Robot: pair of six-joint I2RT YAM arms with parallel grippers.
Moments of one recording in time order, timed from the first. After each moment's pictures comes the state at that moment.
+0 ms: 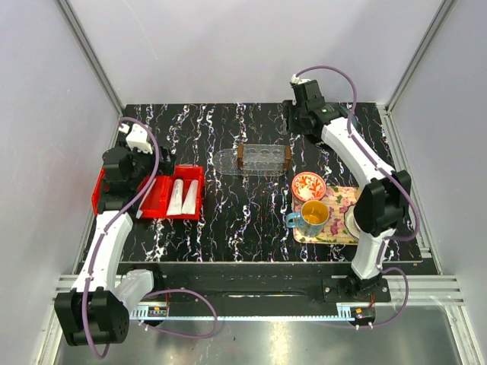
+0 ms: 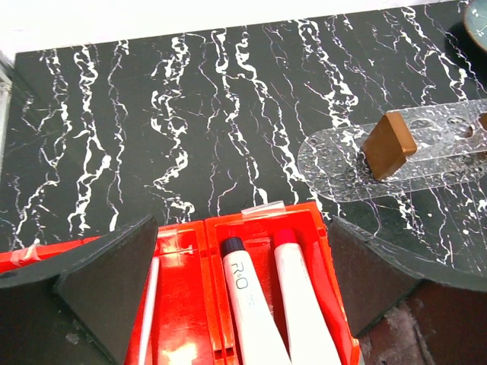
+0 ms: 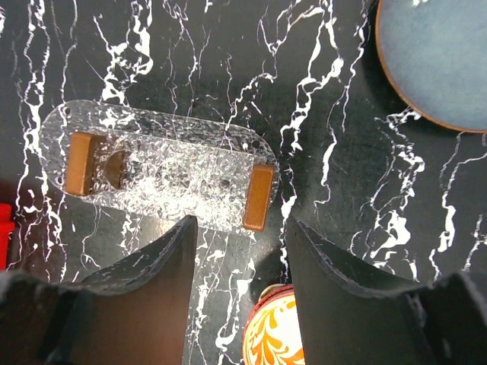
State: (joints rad) left arm 0.05 0.97 0.77 -0.06 0.29 0.02; right arm 0.40 1.90 1.83 -0.69 0.12 0.26
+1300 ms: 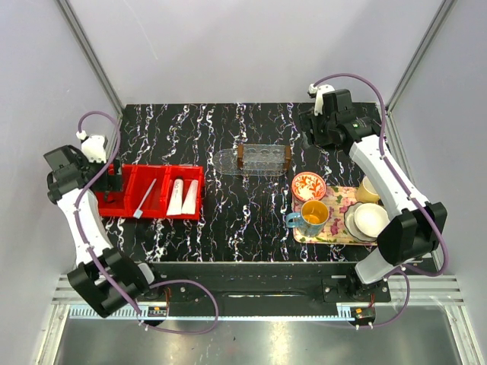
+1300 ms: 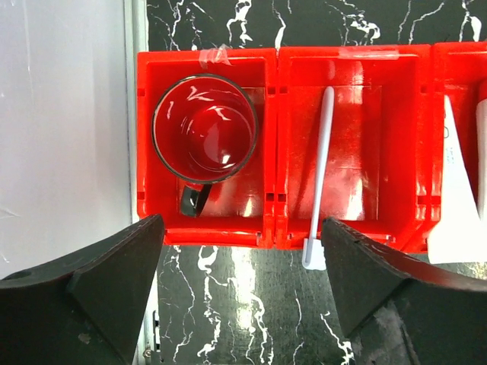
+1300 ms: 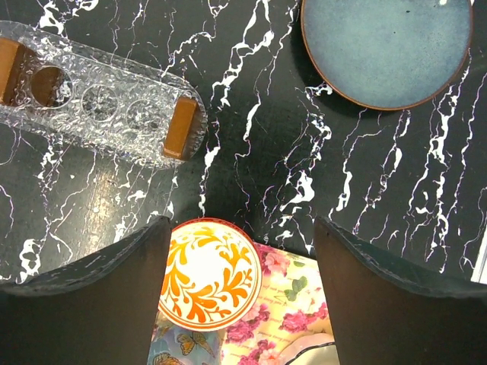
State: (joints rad) left arm 0.59 1.15 1.07 -0.70 0.39 0.50; right arm 0.31 1.58 1.57 -0.70 0.08 -0.03
